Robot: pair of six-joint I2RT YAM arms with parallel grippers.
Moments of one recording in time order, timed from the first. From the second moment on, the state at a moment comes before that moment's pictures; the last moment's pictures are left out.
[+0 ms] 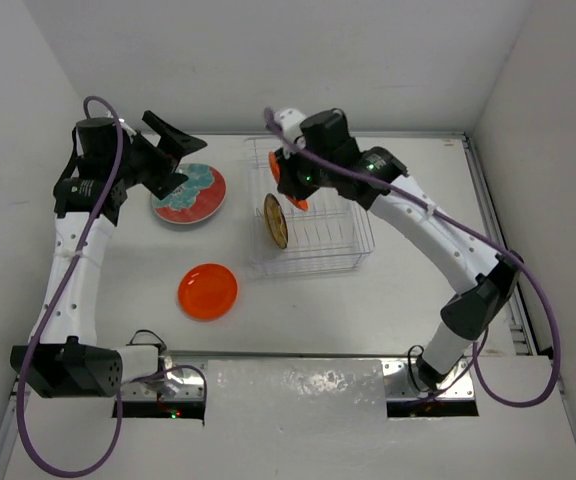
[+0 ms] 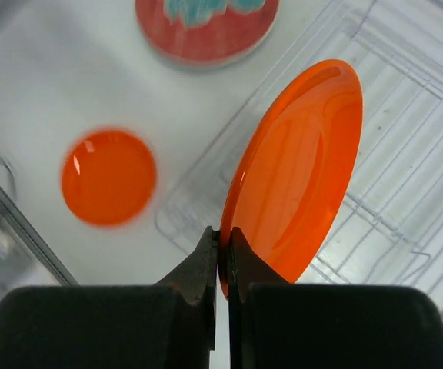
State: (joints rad) left arm 0.03 1.23 1.43 -0.70 0.40 -0.93; right arm 0.70 1.68 1.82 -0.70 -0.09 0.13
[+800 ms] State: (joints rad) left arm 0.02 1.23 1.16 -0.64 0.59 -0.98; right arm 1.07 1.93 2.13 -0.93 0.07 -0.43
